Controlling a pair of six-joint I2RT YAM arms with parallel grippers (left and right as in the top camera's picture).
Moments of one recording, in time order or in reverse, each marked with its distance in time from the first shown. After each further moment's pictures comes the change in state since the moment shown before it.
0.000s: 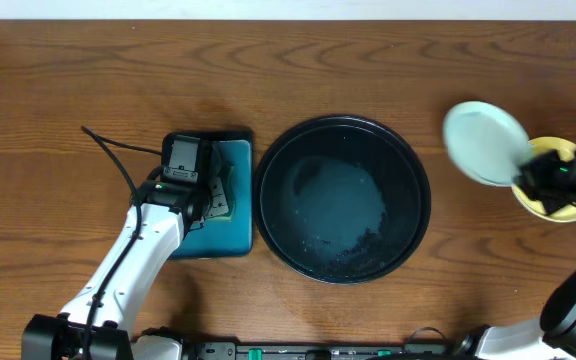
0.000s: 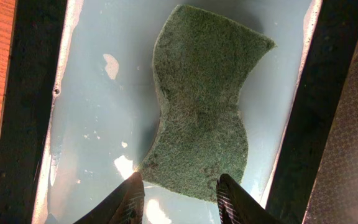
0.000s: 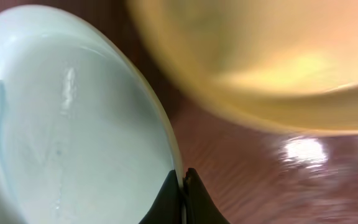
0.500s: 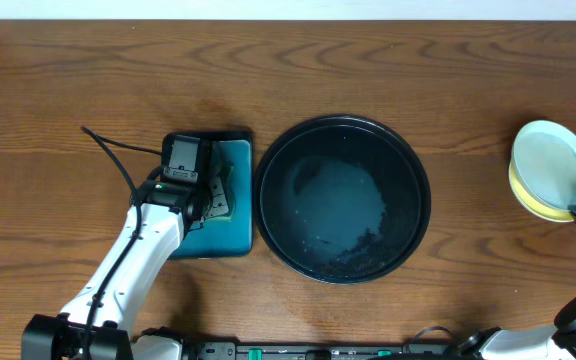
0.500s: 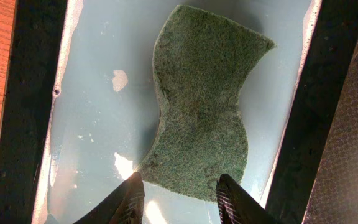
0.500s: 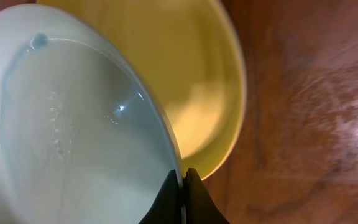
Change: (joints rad) left arm 0.000 0.000 0.000 0.000 0.000 0.000; right arm -0.296 0.000 0.000 0.000 0.014 0.000
